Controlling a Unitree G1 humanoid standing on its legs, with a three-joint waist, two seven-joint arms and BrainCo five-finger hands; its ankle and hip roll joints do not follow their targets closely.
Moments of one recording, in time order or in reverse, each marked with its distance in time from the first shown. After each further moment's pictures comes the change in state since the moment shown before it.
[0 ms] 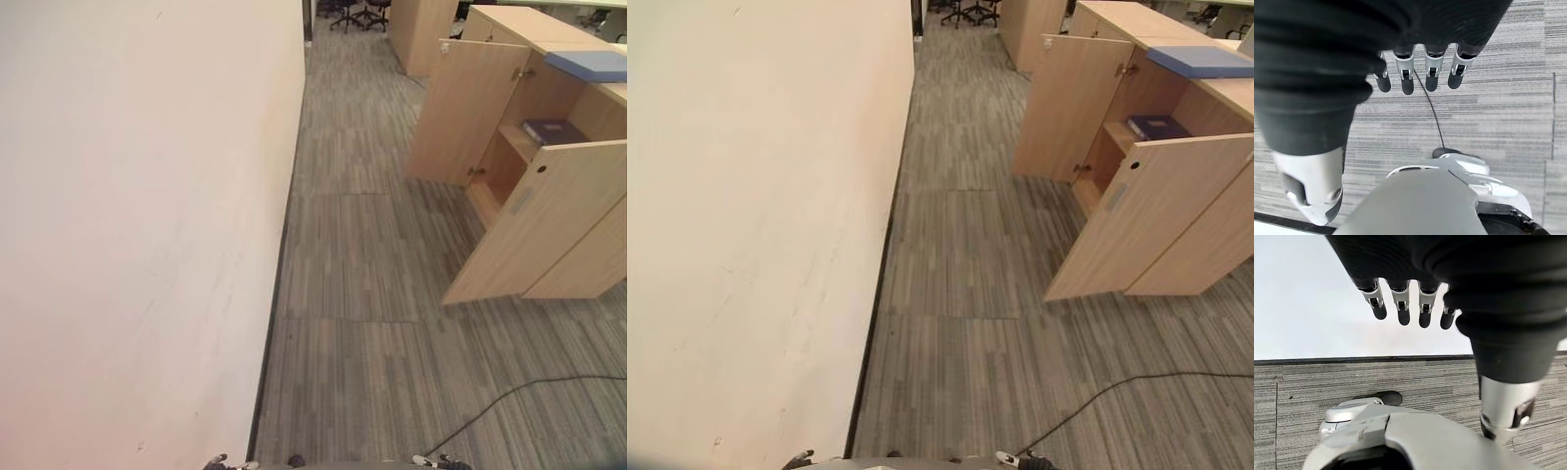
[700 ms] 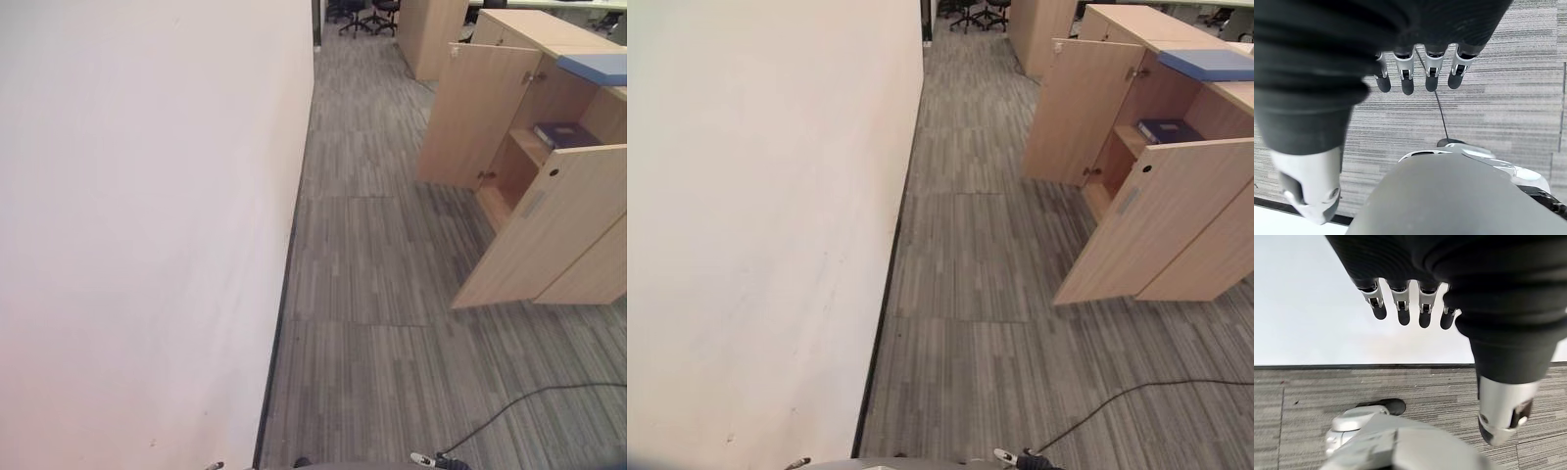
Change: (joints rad) left arm 0.001 0.002 0.029 -0.001 0.009 0.016 0.010; right arm -0.004 0.004 -0.006 -0.002 0.000 0.000 0.007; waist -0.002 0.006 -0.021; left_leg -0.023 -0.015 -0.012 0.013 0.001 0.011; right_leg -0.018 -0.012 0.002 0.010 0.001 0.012
